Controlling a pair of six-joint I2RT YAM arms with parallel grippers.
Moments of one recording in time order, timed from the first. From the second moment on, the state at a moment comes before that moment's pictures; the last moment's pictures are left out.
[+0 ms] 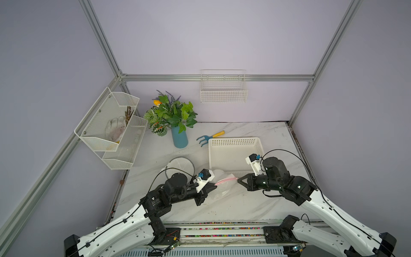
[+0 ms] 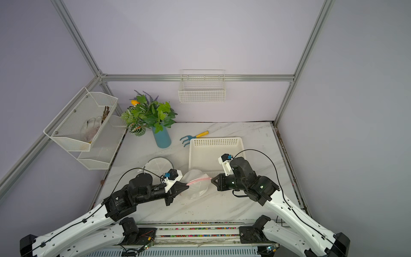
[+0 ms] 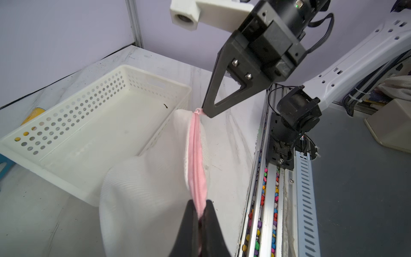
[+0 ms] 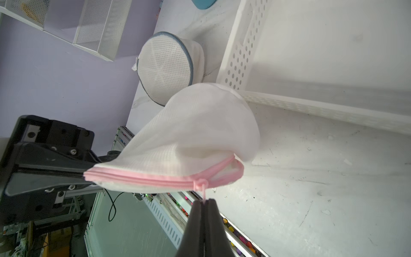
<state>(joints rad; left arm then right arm) -0.89 0.72 0.64 -0.25 0.25 -0.02 0.67 0.90 0.85 -0.65 -0.33 0.63</state>
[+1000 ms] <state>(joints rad) -0.89 0.89 0.73 -0.33 0.27 0.07 0.78 1.05 0.98 -0.70 -0.47 0.55</state>
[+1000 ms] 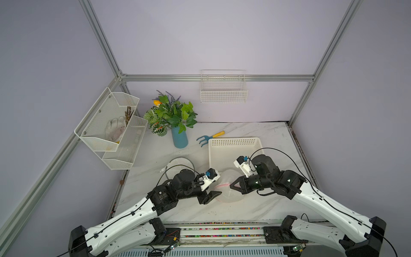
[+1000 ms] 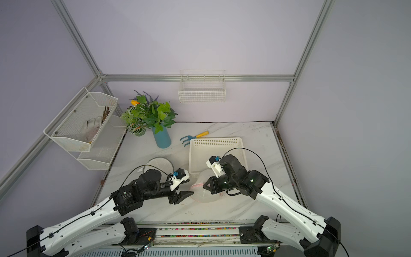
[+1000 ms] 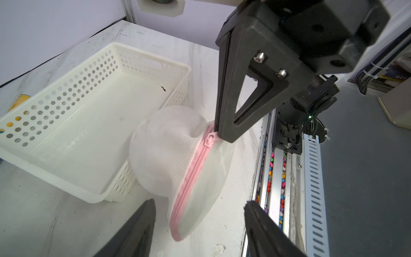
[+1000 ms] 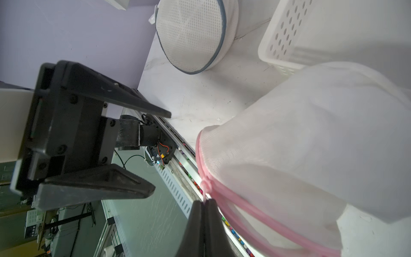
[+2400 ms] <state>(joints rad) -0.89 0.73 0.58 -0.16 0.36 0.07 0.65 0.95 0.91 -0.73 -0.30 0.61</state>
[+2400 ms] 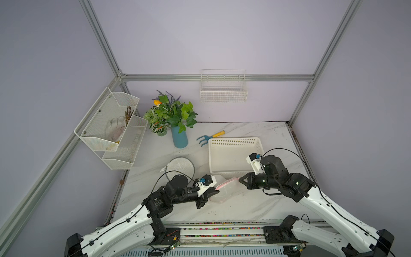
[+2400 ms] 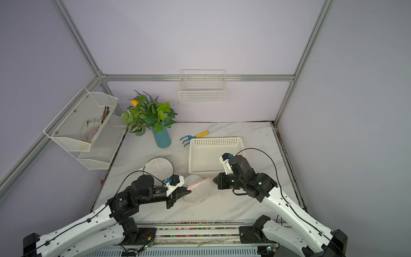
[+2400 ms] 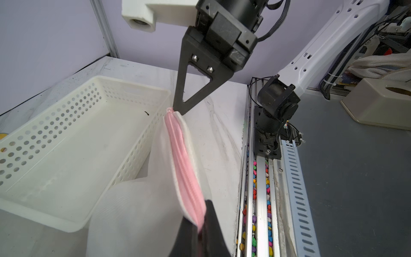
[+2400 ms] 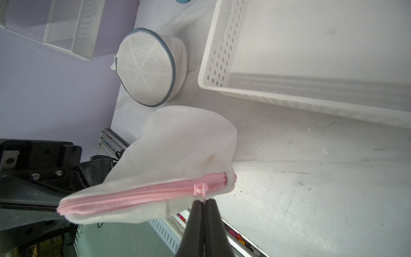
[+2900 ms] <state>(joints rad) -0.89 0.64 0.48 -0.02 0.32 -0.02 0.63 1.00 0.86 -0.73 -0.36 0.61</state>
